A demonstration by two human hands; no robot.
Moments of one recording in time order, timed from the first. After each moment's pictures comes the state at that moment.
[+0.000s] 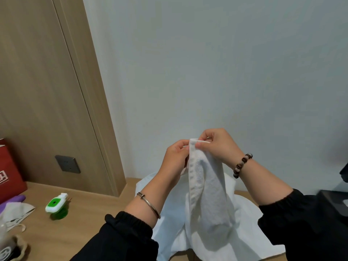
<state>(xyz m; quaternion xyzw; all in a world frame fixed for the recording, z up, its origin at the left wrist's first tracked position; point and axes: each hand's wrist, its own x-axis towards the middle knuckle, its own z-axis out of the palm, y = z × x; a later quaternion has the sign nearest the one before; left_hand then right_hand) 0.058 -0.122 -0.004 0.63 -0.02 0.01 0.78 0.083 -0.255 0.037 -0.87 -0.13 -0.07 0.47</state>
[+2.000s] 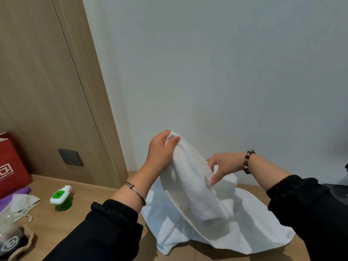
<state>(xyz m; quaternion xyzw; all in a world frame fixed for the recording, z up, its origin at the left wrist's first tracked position) 0.080 -0.075 -0.025 0.79 -0.06 0.22 0.56 0.118 -0.299 -0.022 -0.89 -0.29 0.30 0.18</state>
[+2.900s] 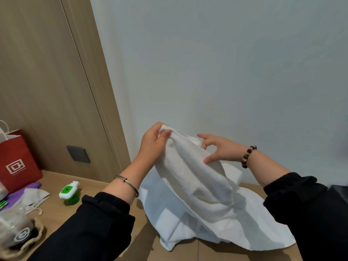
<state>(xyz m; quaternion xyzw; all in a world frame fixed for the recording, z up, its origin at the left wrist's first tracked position) 0.073 -0.050 -0.010 0.81 -0.06 0.25 0.53 0.127 -0.285 -0.010 -0.89 -0.29 0.15 0.33</state>
